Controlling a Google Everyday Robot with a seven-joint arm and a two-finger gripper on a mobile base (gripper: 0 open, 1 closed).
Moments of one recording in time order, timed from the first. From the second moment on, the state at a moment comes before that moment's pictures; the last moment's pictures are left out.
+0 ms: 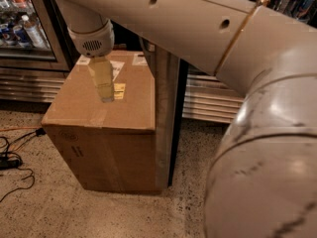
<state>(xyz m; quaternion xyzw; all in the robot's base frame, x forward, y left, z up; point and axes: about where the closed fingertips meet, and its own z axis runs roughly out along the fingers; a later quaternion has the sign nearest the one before) 0.577 0.118 0.903 -0.76 0.64 -0.10 0.07</state>
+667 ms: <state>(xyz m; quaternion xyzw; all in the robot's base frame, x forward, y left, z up) 0.588 0.124 0.884 -0.76 0.64 -0.09 0.06</state>
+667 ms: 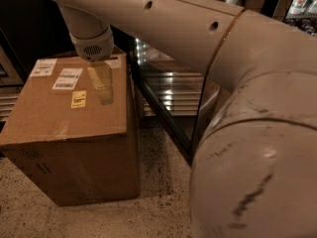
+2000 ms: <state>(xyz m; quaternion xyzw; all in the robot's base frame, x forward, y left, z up) 0.595 0.127 0.880 -0.75 0.65 -0.09 0.08</state>
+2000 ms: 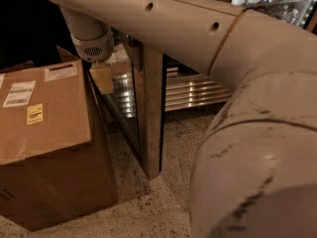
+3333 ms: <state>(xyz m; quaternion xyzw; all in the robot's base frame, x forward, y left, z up) 0.595 0.127 0.880 -0.75 0.65 -0.09 0.08</state>
